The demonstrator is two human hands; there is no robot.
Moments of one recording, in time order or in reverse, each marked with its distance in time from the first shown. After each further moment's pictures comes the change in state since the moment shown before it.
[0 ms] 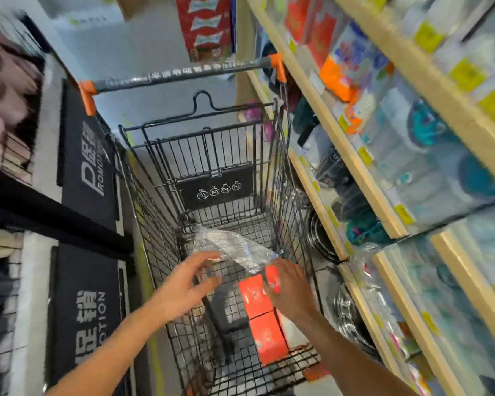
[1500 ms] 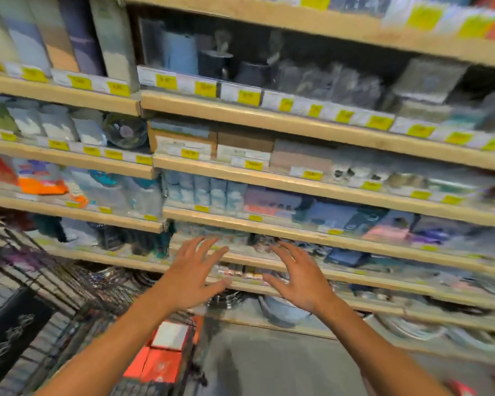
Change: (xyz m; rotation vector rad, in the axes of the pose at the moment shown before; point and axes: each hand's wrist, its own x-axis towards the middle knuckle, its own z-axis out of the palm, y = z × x) left_hand -0.120 0.275 0.171 0.958 -0.527 1.212; right_hand -0.470 -0.046 -0.179 -0.039 0.625 0.791
